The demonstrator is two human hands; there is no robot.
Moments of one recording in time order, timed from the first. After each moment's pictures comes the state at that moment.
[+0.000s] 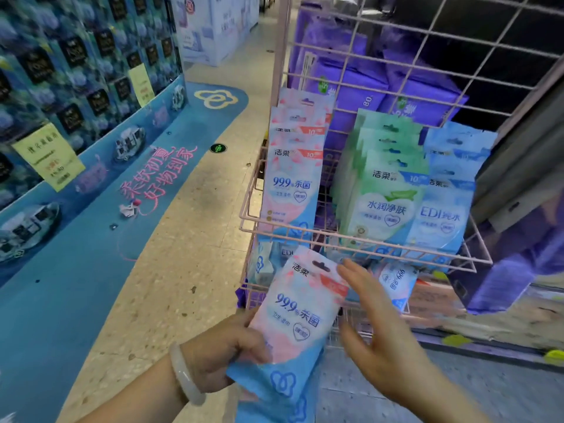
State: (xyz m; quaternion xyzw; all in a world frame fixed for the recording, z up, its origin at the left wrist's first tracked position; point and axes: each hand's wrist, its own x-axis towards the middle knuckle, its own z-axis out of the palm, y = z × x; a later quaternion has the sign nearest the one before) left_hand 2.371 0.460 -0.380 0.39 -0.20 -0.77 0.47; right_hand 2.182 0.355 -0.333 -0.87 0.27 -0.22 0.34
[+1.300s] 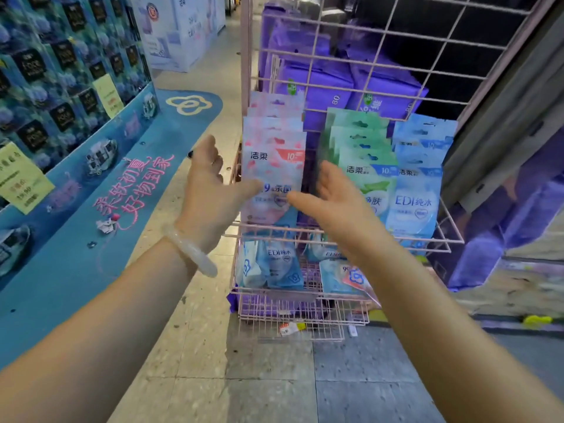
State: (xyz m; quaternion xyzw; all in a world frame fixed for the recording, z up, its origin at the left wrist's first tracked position) left_hand 2.426 0.354 -0.276 0.63 -0.32 -0.25 0.66; right_hand 2.273 0.294 -0.259 -0.69 0.38 -0.30 0.55
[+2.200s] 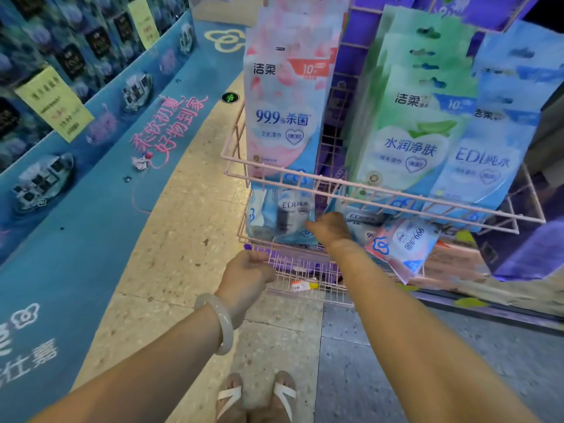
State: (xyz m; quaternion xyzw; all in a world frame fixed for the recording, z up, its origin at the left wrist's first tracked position) left_hand 2.345 0.409 -0.438 0.72 -0.07 -0.46 0.51; right_hand 2.288 0.231 -0.473 -0.70 0.58 -0.04 0.41
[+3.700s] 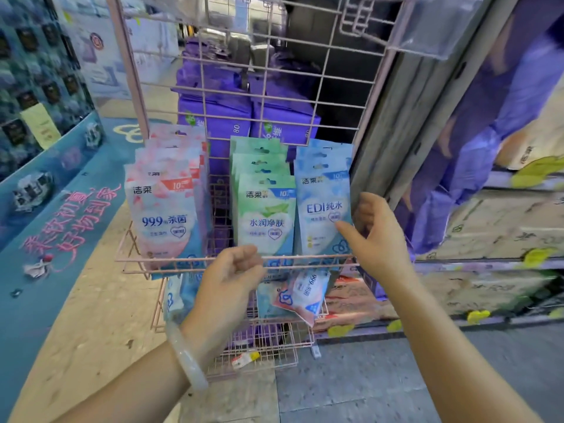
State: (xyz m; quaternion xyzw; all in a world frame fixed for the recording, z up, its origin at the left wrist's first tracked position) left_hand 2.277 0.346 -0.305 0.58 -0.30 -0.43 0.63; right_hand 2.110 0.210 -0.286 -0.74 0.51 -0.38 0.23
